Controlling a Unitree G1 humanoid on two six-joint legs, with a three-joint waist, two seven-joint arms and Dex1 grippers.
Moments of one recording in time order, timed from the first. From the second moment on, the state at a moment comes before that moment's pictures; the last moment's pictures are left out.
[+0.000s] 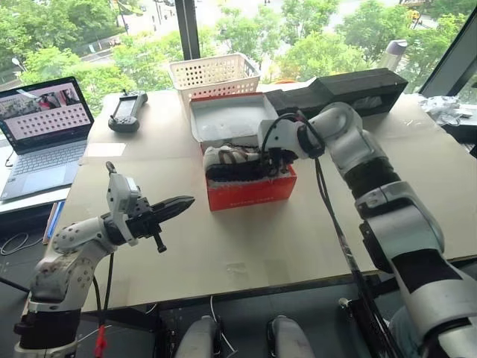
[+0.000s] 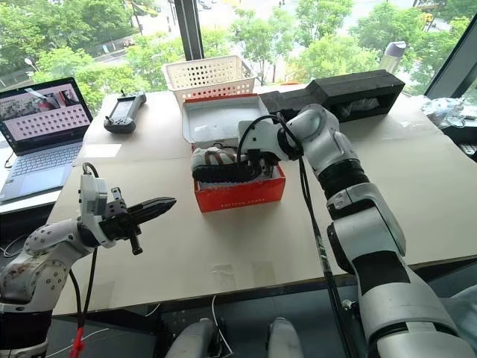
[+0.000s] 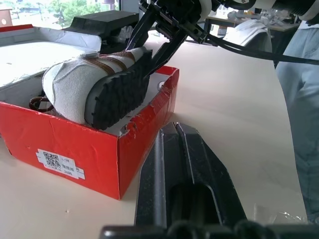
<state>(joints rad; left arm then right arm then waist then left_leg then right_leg) -0.16 0.65 0.21 -0.27 -0.67 0.39 -0.97 -1.28 -0.43 0.30 0.82 -0.25 -0.10 1.21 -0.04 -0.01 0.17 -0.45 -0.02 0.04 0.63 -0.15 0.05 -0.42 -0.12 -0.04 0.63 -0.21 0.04</state>
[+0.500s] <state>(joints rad) -0.16 0.64 0.20 -0.27 -0.67 0.39 -0.97 -1.11 -0.63 -0.04 0.36 -0.07 0.45 0.91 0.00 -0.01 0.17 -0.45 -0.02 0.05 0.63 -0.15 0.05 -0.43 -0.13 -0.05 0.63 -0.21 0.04</state>
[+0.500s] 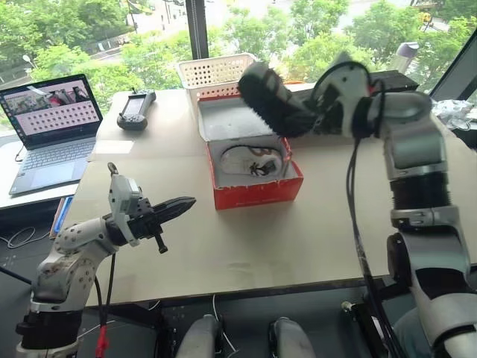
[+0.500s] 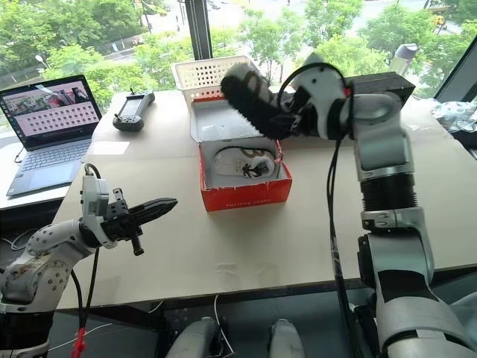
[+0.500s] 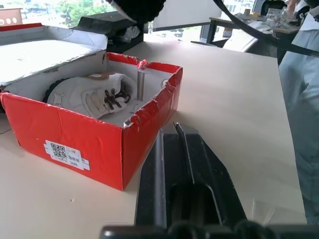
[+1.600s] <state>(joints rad) -0.16 0.62 0.19 -0.27 -0.67 0.37 -0.97 -0.89 -0.63 0.17 0.92 -0.42 0.43 0.36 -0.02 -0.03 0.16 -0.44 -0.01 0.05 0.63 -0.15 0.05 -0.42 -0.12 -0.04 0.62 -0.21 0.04</state>
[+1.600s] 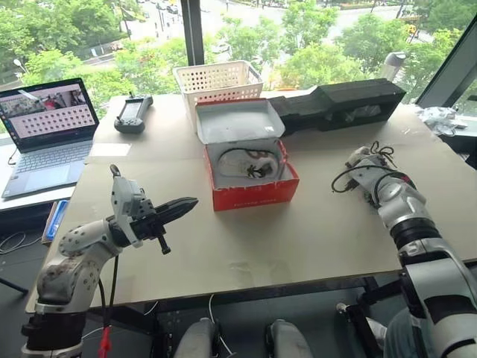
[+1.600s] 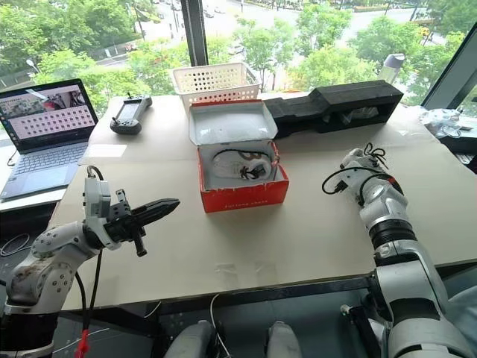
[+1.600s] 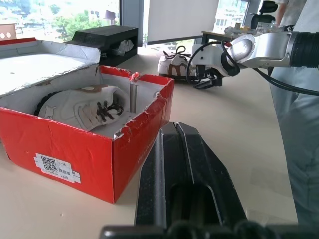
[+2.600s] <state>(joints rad) -0.18 0.62 0.19 -0.26 -0.66 0.37 -0.95 -1.00 -0.70 0.08 0.10 -0.06 0.88 0.85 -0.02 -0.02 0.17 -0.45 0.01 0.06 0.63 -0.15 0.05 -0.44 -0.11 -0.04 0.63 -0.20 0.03</state>
